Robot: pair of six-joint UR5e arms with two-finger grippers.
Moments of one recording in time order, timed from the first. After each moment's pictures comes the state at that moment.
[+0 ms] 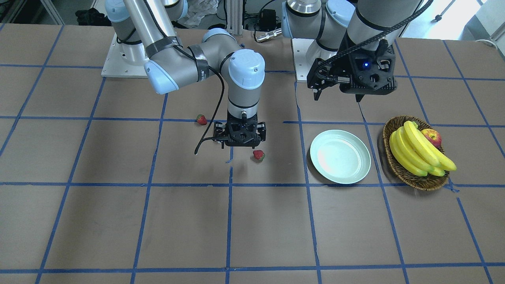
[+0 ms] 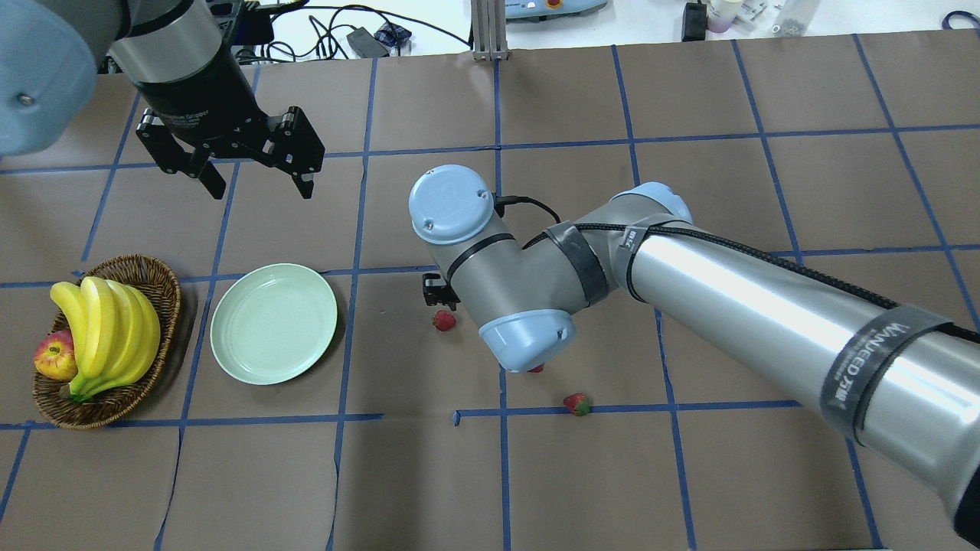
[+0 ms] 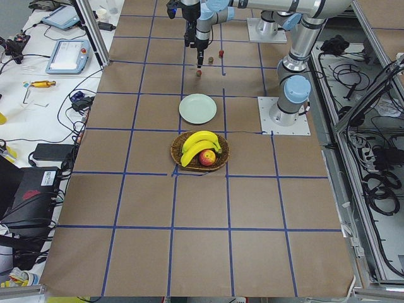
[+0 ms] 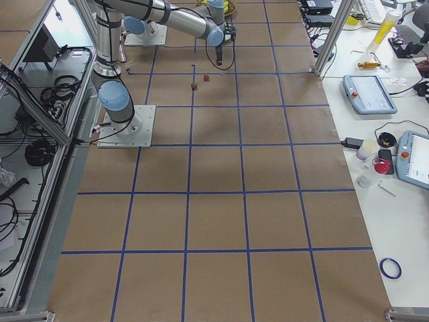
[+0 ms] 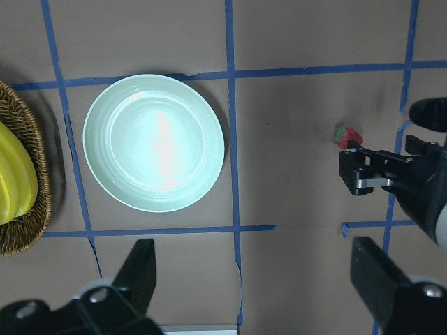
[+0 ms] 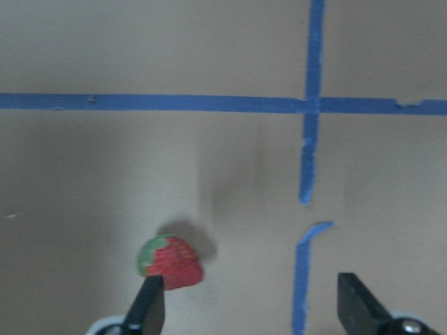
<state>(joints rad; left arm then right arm) -1.61 -1.60 -1.50 -1.67 1.60 -0.01 2.08 -1.20 1.82 -2.22 -1.67 0.44</state>
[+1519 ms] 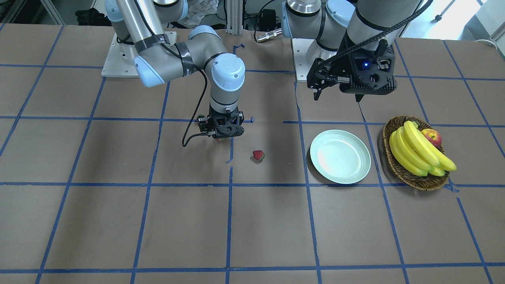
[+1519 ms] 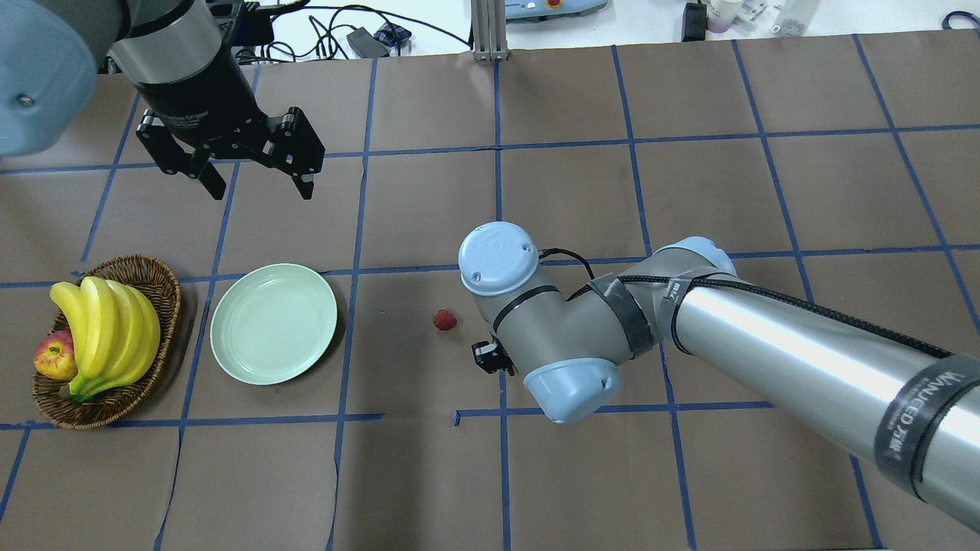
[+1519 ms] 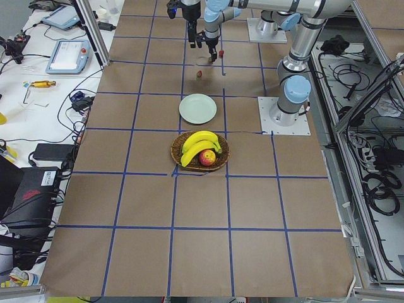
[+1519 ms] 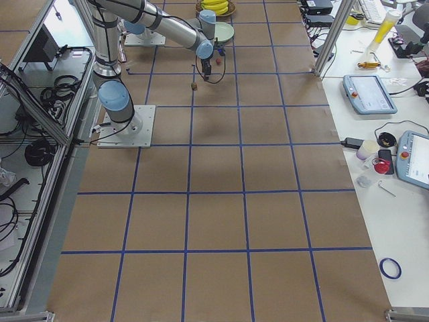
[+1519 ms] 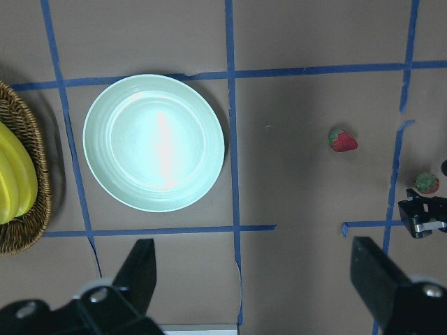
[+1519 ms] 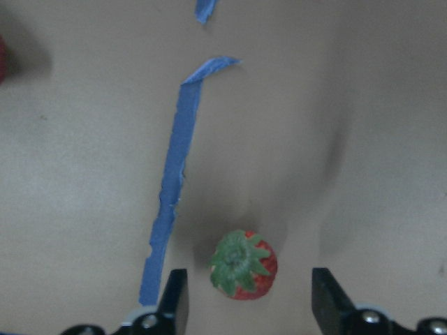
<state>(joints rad) -1.61 -1.60 -1.50 -1.67 1.59 -0.01 2.06 -1.25 2.00 -2.22 -1.65 0.27</state>
